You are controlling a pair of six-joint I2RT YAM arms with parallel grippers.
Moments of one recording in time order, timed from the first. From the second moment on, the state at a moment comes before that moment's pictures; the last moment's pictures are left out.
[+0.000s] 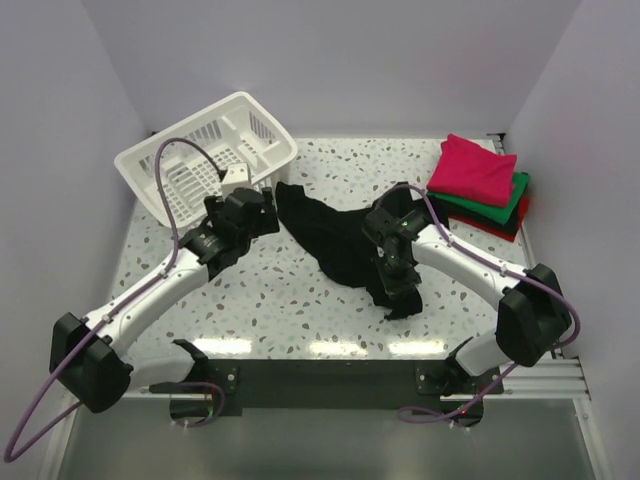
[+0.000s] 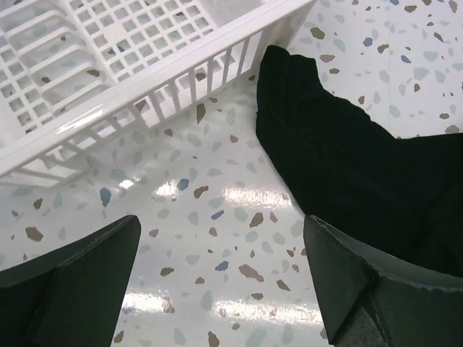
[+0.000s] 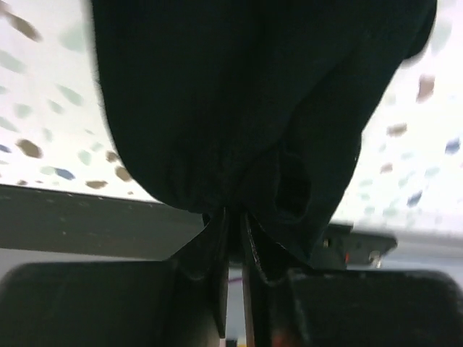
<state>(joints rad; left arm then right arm) -0.59 1.19 0.96 -0.41 -0.57 -0.53 0.68 1.49 1.13 -1.15 0.07 0.42</state>
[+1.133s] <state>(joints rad) -0.54 2.20 1.70 -0.44 -0.17 -0.32 0.31 1.76 1.29 -0.93 0.10 0.46</state>
